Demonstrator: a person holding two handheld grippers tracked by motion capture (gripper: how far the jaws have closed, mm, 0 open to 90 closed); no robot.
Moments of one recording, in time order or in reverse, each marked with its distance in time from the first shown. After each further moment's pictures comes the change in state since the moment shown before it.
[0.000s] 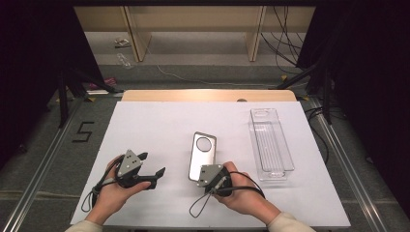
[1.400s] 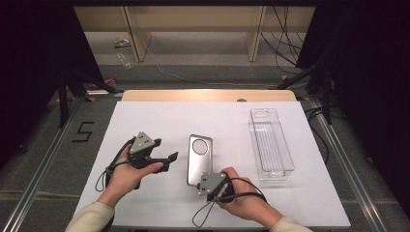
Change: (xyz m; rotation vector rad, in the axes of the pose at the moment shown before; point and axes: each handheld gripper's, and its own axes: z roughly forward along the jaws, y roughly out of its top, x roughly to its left) left arm -0.003 0.052 0.028 -0.008 -0.066 -0.080; right arm 0.013 -0.004 -0.004 -0.060 -0.007 -0.073
